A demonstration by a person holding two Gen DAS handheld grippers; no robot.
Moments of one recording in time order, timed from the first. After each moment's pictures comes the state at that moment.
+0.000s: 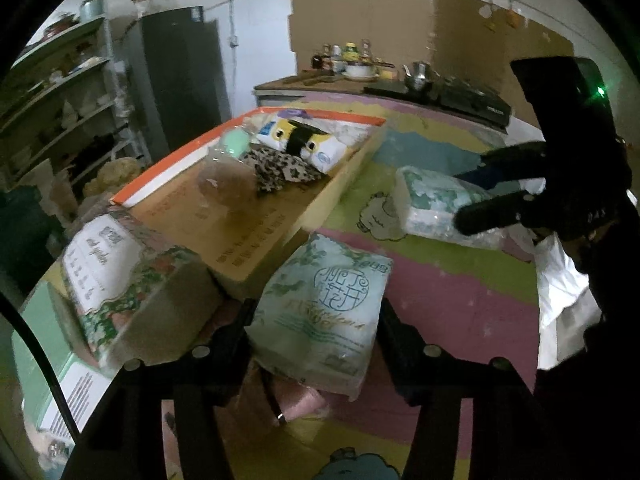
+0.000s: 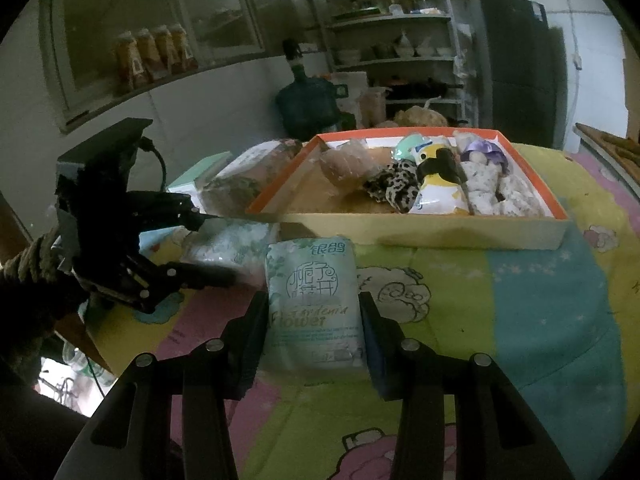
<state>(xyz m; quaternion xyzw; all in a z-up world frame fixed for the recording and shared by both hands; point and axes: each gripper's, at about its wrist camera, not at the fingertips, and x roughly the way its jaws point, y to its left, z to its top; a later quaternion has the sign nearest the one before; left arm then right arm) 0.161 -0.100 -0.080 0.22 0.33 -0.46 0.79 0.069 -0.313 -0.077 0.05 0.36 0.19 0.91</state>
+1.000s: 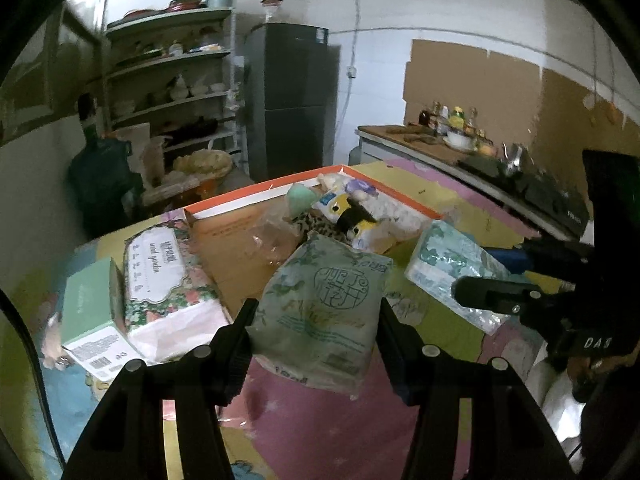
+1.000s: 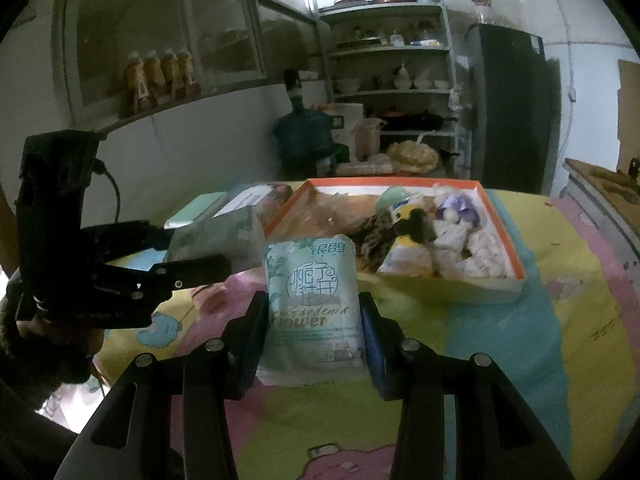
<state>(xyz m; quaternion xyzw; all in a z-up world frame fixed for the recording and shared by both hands) 0.132 -0.134 -0.027 0.08 0.32 -0.30 0.90 0.063 -0.336 -0.036 0.02 0.31 0.17 0.93</state>
